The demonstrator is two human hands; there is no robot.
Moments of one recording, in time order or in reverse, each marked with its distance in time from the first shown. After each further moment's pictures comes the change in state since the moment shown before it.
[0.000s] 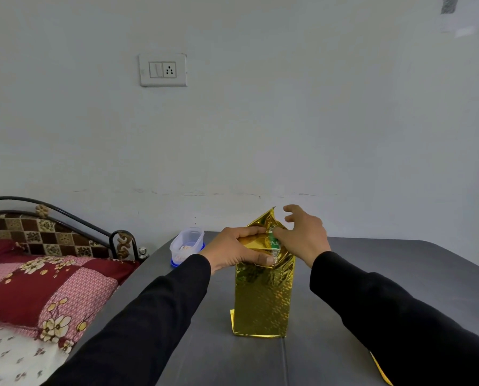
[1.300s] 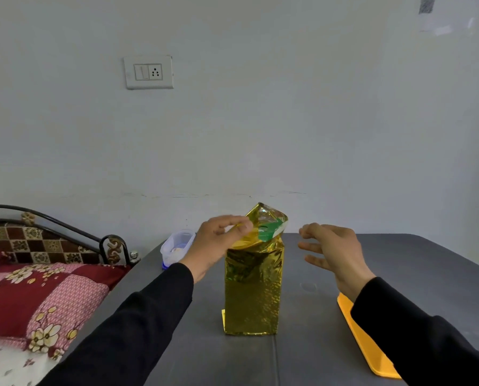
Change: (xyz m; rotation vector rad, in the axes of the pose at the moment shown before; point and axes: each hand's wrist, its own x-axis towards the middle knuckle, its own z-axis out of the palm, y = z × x) left_hand -0.019 0.017 0.006 -0.079 0.304 0.157; right_hand -0.042 0.041 -0.048 0.733 0.087 0.312
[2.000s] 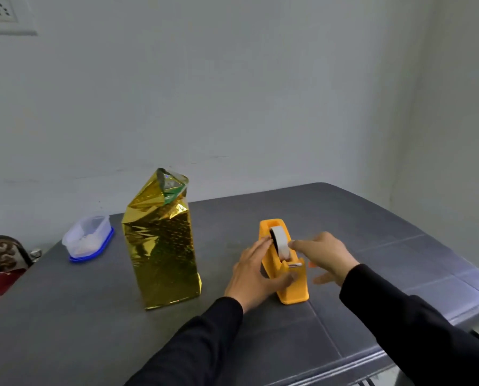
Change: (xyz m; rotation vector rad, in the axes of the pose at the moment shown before) left_hand -0.064 -0.076 0.242 0.323 -0.455 0.124; right_hand -0.023 0.061 -0.147 -0.601 0.142 0.437
